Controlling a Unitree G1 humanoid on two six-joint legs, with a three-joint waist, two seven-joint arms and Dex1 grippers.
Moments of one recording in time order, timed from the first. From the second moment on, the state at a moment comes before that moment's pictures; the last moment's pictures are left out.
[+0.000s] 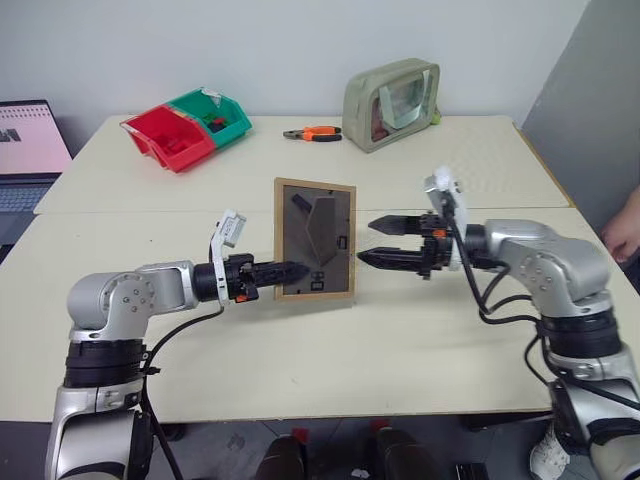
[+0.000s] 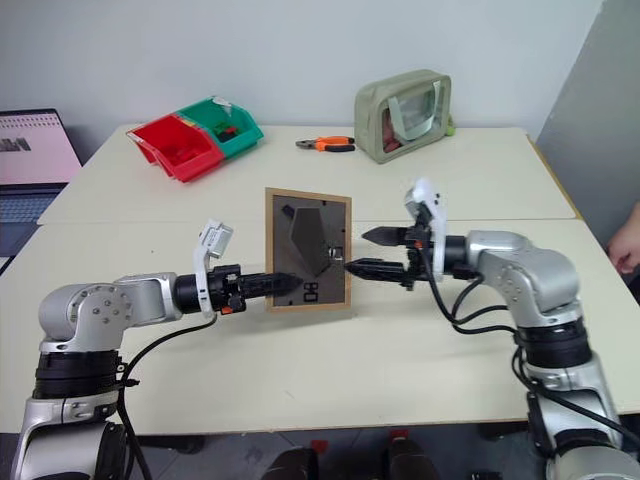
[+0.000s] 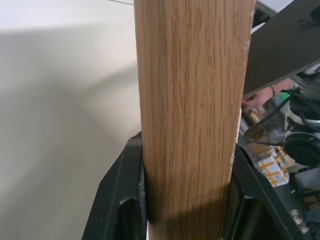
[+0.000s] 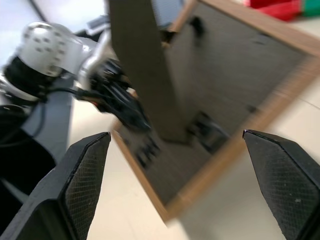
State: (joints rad) left arm -0.55 0.63 0.21 -0.01 -0.91 1.31 -0.86; right arm -0.69 -0.64 0.04 -0.17 0.60 0.88 1.00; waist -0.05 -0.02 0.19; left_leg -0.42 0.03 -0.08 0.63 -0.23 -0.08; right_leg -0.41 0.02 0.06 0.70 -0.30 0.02
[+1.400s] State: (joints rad) left arm -0.39 0.64 0.18 0.02 -1.80 1.46 -0.29; right arm -0.83 -0.61 0.34 0.59 -0.89 -1.30 -0.09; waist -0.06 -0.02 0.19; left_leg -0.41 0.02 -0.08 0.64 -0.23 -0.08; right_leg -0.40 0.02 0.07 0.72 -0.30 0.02
